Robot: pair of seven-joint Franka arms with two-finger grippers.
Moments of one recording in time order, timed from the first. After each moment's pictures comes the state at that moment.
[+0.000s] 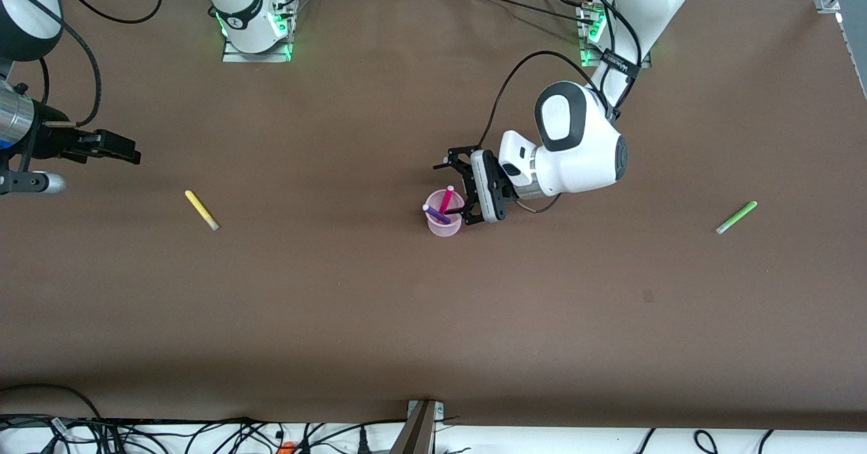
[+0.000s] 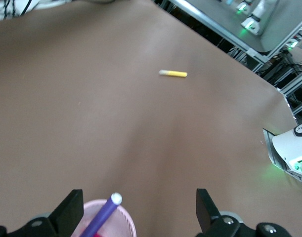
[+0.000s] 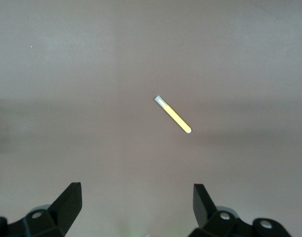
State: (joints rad) left arm -0.39 0.49 -0.17 -1.76 -1.14 2.34 1.29; right arm 0.35 0.16 -0.40 -1.56 0.08 1.57 -0.04
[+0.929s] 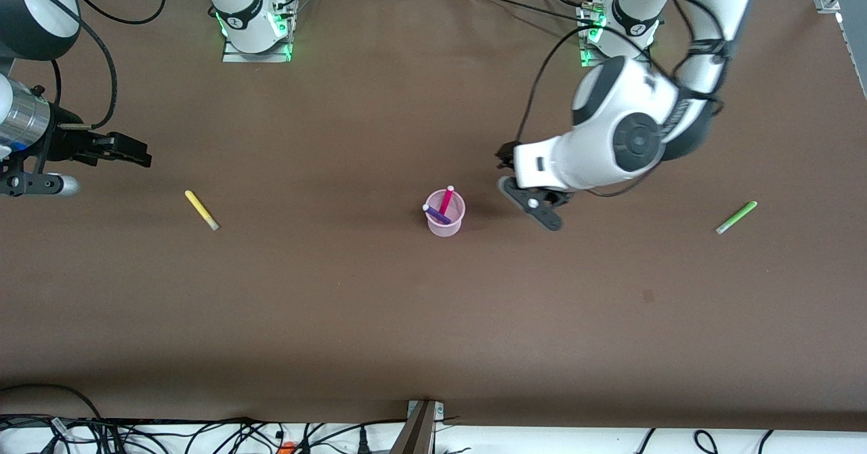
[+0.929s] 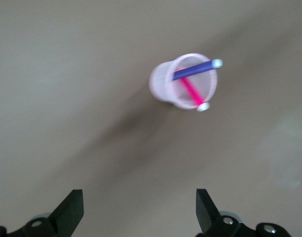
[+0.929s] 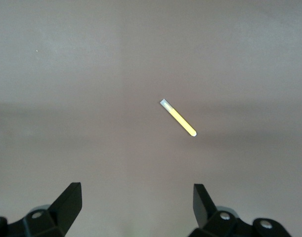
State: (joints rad) left arm -0.26 0.40 -0.14 -1.52 -0.24 1.76 0.23; right arm 0.37 0.16 -0.40 -1.56 0.08 1.59 -0.01
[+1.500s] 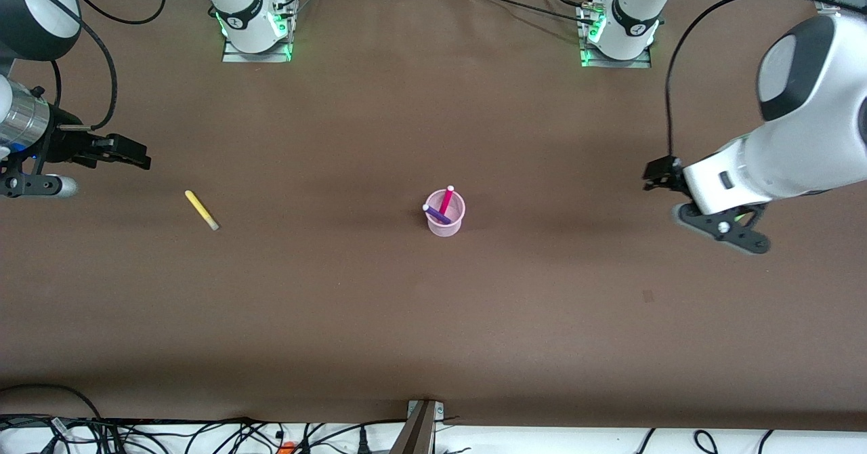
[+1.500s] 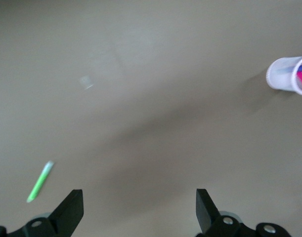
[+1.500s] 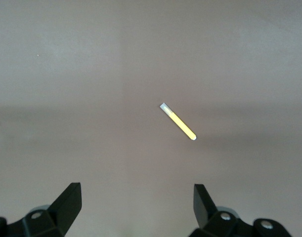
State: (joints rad) left arm -0.06 0.38 -0.12 -1.22 0.04 1.43 0.21; right arm 0.37 0.16 -0.40 -1.56 0.08 1.61 -0.01
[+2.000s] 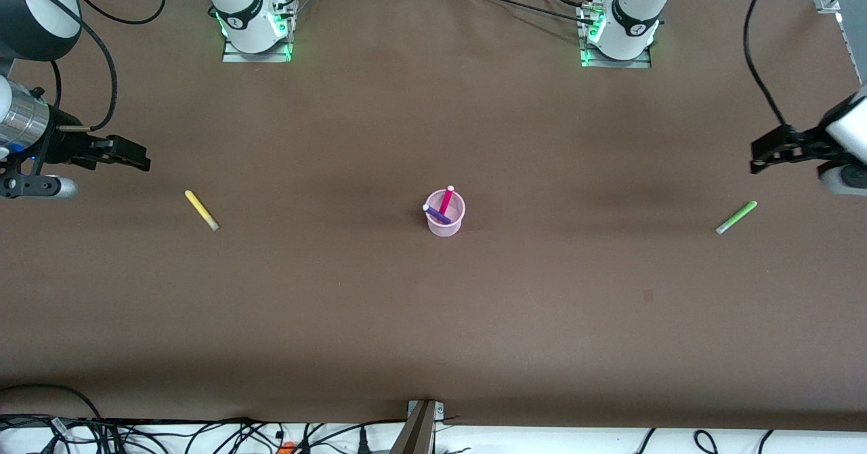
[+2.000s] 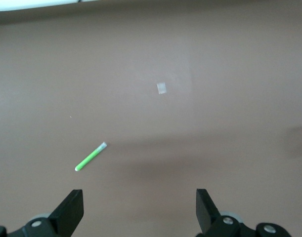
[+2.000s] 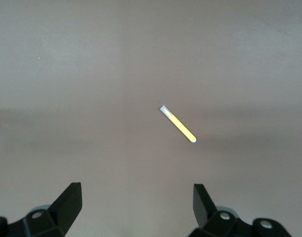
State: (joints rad) left arm -0.05 0.14 0.08 -1.42 0.03 1.61 0.09; right arm 0.38 0.16 -0.40 -1.56 0.08 1.62 -0.01
